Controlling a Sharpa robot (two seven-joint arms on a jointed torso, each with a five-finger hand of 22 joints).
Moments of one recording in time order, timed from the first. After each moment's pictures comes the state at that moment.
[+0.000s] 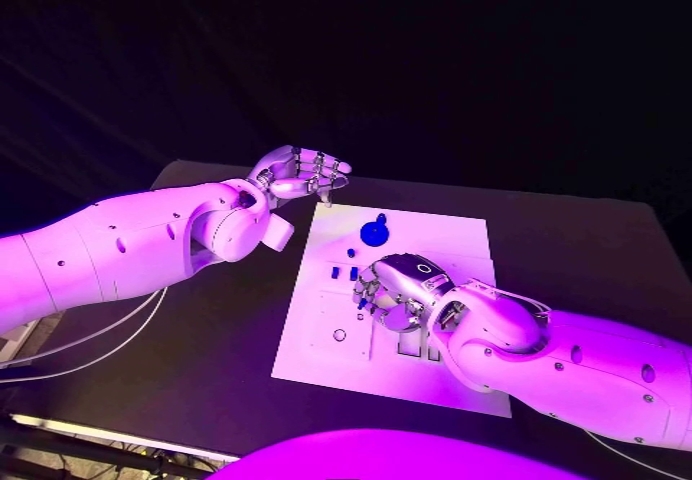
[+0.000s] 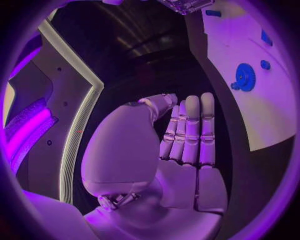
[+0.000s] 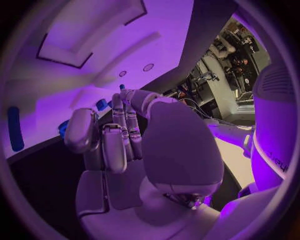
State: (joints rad) left arm 1.18 -0.87 0.01 1.42 -0.28 -0.18 0.31; left_hand 1.44 -0.22 0.60 0.07 0.26 0.85 0.20 0.23 0.35 0.92 0.13 0.54 0.21 1.03 0.05 1.06 0.51 0.17 0.90 0.14 0.97 0.67; right arm 1.10 -0.60 -0.17 1.66 -1.62 -0.43 -0.22; right_hand 1.43 -0.23 0.68 0.05 0.24 1.08 0.11 0.37 0.32 1.22 0.07 0.22 0.11 1.46 -0.02 1.43 1.26 0.11 1.37 0.08 1.14 1.31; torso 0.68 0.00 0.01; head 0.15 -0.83
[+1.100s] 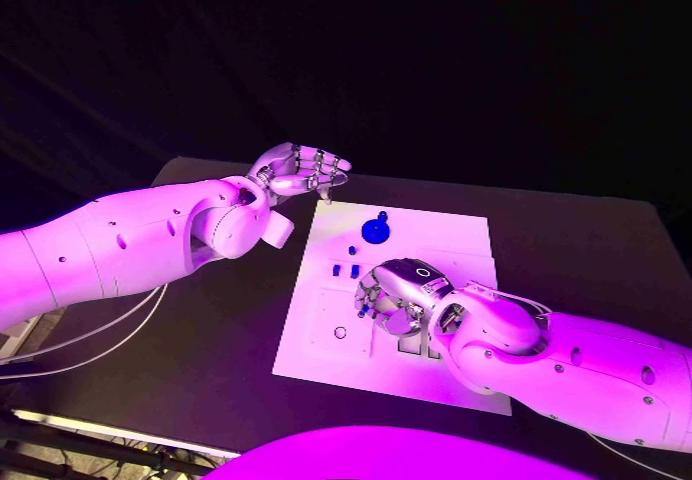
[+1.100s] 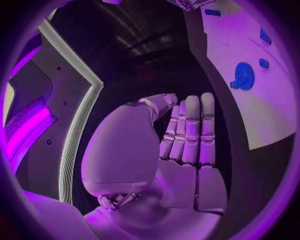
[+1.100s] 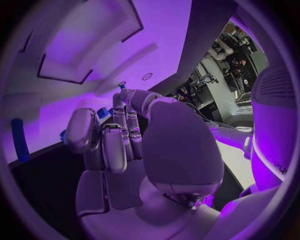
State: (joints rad) left arm 1.18 -0.87 0.01 1.41 -0.28 -0.18 0.31; left_hand 1.44 -0.22 0.59 0.07 0.26 0.85 0.20 0.23 0.35 0.92 0.13 0.54 0.21 1.03 0.05 1.06 0.51 0.17 0.89 0.14 0.97 0.67; right arm 1.09 -0.61 -0.18 1.66 -1.62 -0.40 -0.22; right_hand 1.42 -0.23 0.68 0.05 0.24 1.08 0.11 0.37 0.32 1.23 0.07 0.22 0.11 1.46 -0.02 1.43 1.26 0.11 1.37 0.08 1.14 1.31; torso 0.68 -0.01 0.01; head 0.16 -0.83
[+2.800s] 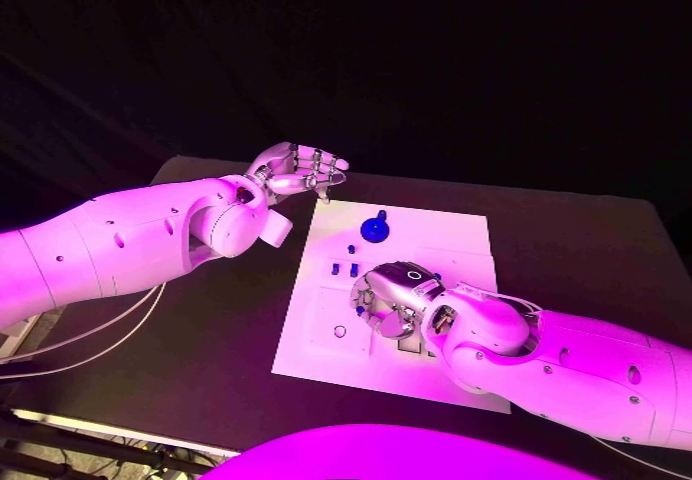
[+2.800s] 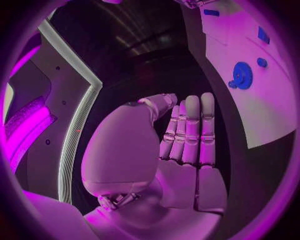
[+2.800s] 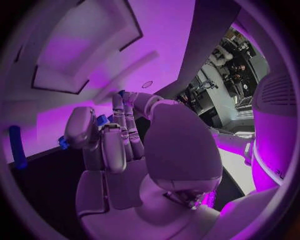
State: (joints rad) left arm 1.18 -0.88 0.01 1.41 -0.28 -0.18 0.30; left_hand 1.44 -0.21 0.59 0.07 0.26 0.85 0.20 0.23 0.35 0.92 0.13 0.54 0.21 1.03 0.05 1.06 0.51 0.17 0.89 0.14 0.96 0.66; right arm 1.08 -0.58 -0.19 1.64 -1.66 -0.35 -0.25; right_hand 1.35 -0.23 0.65 0.03 0.24 0.97 0.15 0.32 0.31 1.18 0.08 0.18 0.10 1.47 -0.01 1.43 1.26 0.11 1.35 0.09 1.09 1.31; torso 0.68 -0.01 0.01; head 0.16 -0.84
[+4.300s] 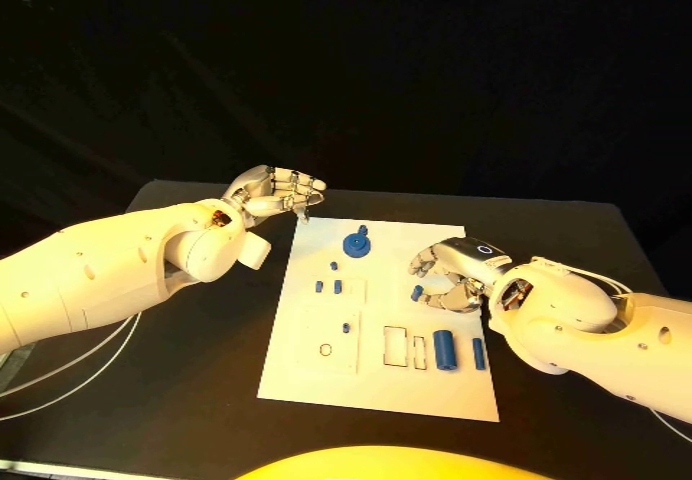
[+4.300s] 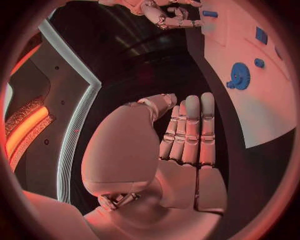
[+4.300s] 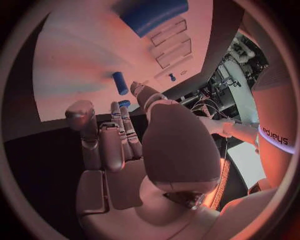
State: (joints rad) left arm 1.18 -0.88 0.01 1.40 -0.28 -0.17 0.29; left_hand 1.44 -0.21 0.59 0.07 0.26 0.85 0.20 0.23 0.35 0.91 0.13 0.54 0.21 1.03 0.05 1.06 0.51 0.17 0.89 0.14 0.96 0.66; right arm 1.21 -0.87 -0.18 1.74 -1.60 -0.34 -0.28; right_hand 1.41 -0.22 0.29 0.10 0.25 0.89 0.15 0.21 0.28 0.93 0.12 0.20 0.07 1.47 0.02 1.41 1.19 0.11 1.31 0.12 0.91 1.23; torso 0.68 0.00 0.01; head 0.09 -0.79
